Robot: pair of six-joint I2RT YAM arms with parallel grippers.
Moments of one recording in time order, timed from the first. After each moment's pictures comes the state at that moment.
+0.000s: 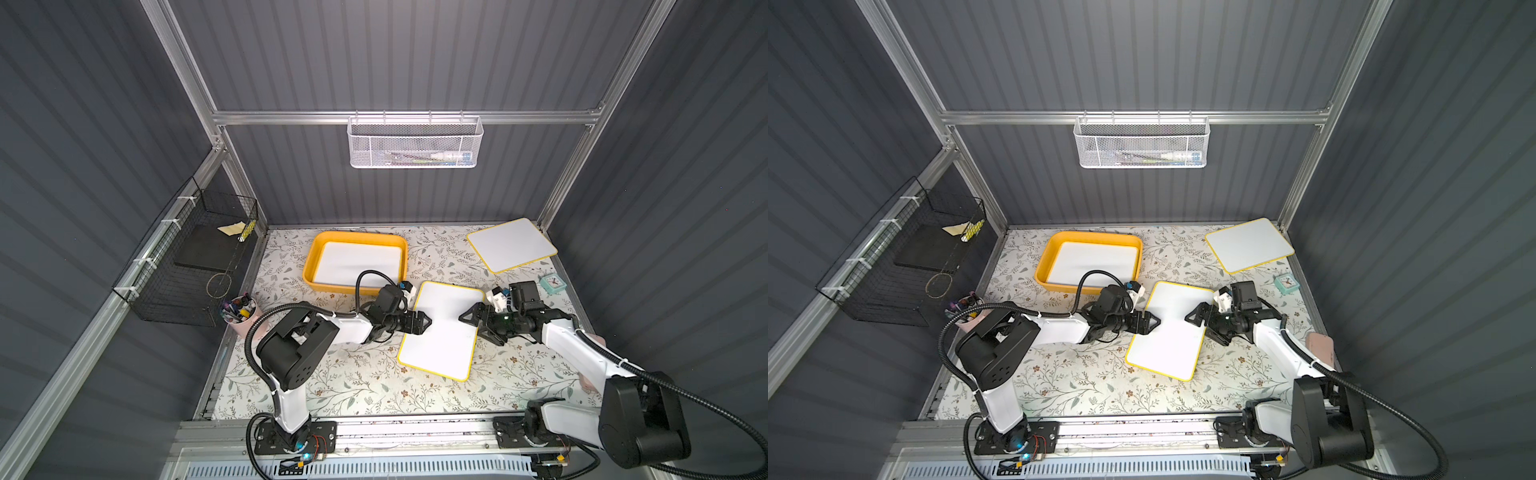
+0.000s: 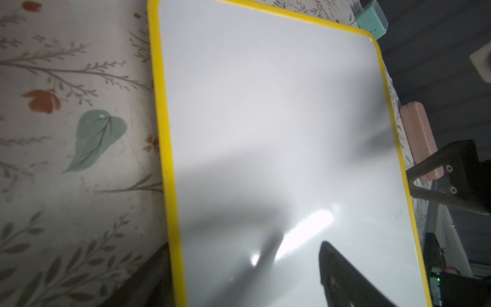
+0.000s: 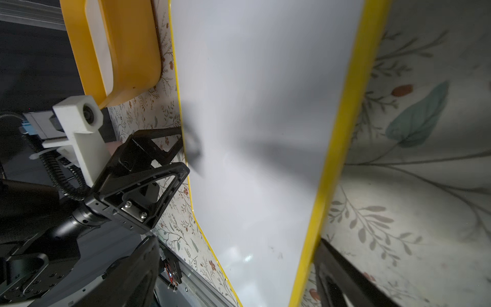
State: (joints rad) left arm -0.76 1.85 0.87 0.25 0.35 -0.50; right arm 0.12 1.23 0.65 -0.45 -0.64 0.60
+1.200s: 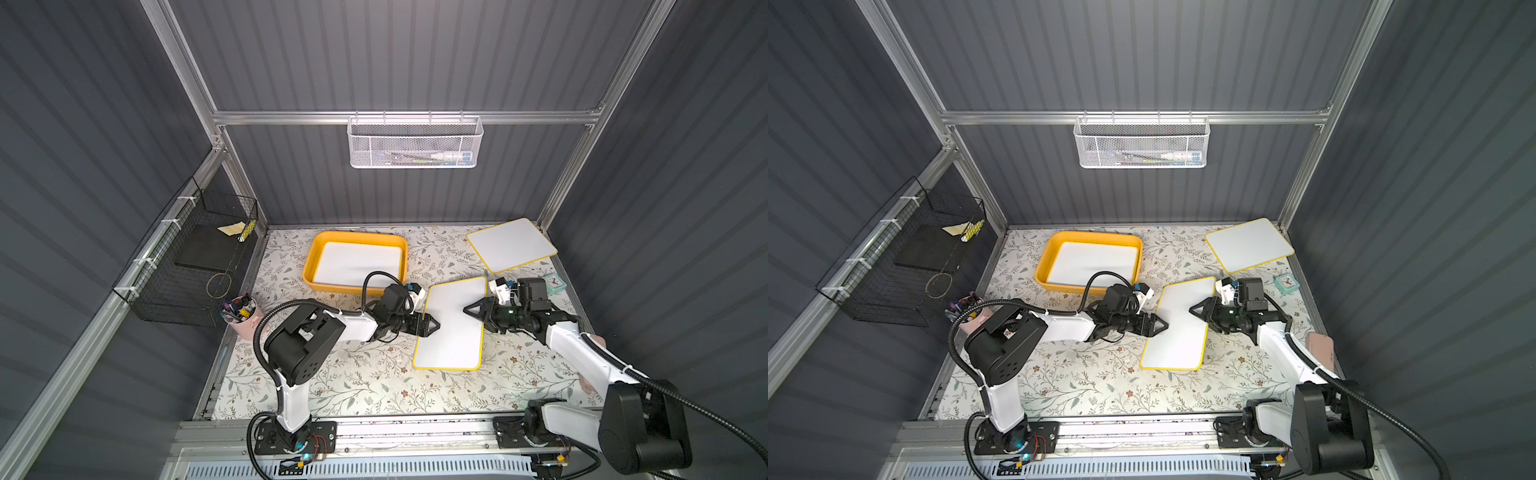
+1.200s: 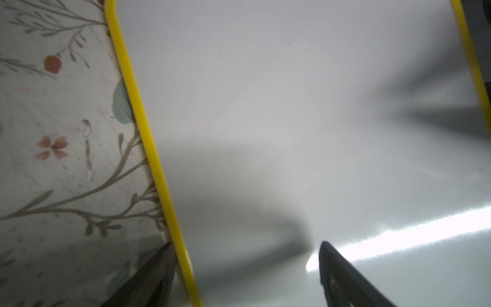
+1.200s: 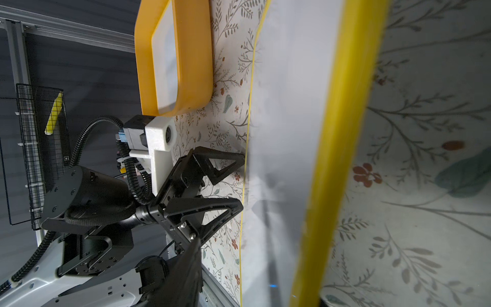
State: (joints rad) left arm -0.77 1.89 0.92 0.25 0.49 -0.50; right arm 0.08 1.20 0.64 -0.32 -0.75 0.64
